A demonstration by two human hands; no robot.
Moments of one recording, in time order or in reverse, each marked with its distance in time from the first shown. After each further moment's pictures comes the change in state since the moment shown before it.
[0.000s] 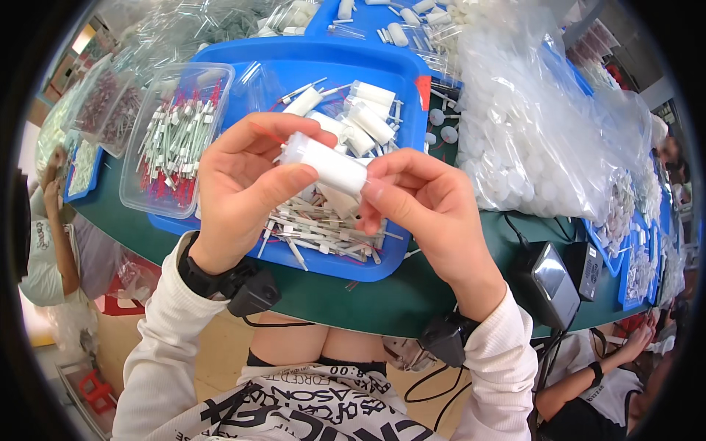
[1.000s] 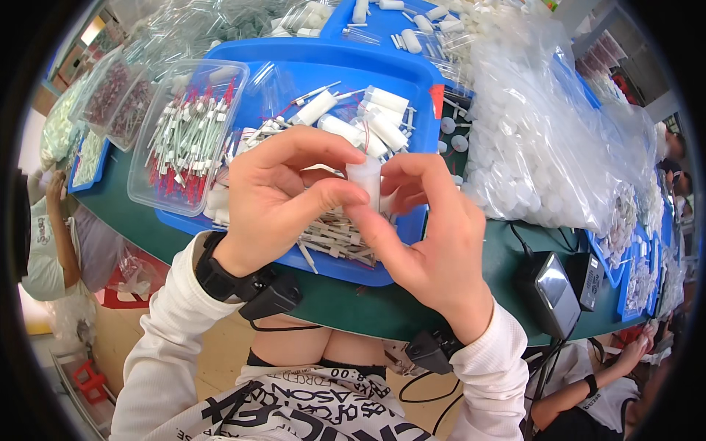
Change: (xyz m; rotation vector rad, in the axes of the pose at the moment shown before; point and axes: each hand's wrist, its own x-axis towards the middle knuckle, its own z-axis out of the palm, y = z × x) left_hand -0.002 -0.011 0.006 0.107 -0.050 0.039; right_hand -0.004 -0.002 0.024 -0.874 0.202 -0.468
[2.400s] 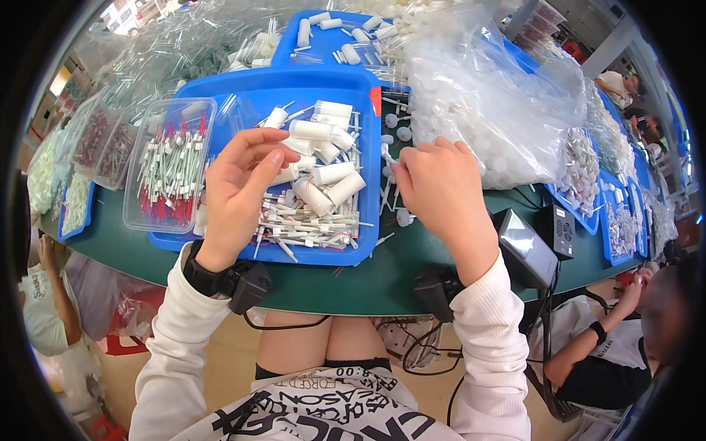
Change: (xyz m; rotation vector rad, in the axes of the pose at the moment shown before) left_hand 0.000 0.005 -0.011 0.206 0.119 -0.120; right_hand 0.006 0.025 -0.050 -1.011 -0.135 -0.070
